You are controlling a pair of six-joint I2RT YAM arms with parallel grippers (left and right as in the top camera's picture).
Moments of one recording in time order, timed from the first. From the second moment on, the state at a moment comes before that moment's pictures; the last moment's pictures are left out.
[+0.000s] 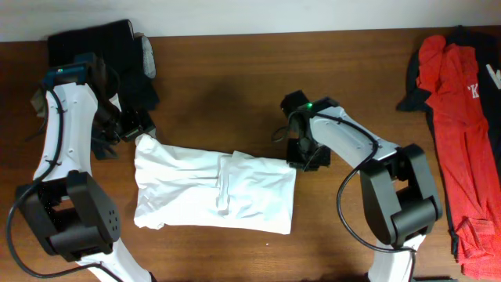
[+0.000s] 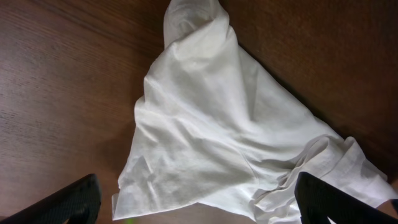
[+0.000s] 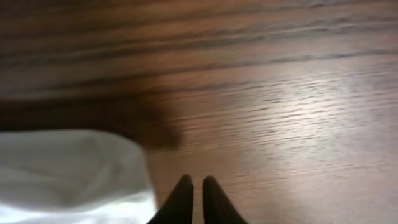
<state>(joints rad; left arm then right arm) 0.17 1.95 1.75 -1.43 0.13 -0.30 0.38 2.00 1.39 -1.06 -0.02 0.54</state>
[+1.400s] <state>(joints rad) 0.17 1.95 1.75 -1.40 0.13 -0.30 0.16 1.81 1.07 -1.06 -0.09 0.46</state>
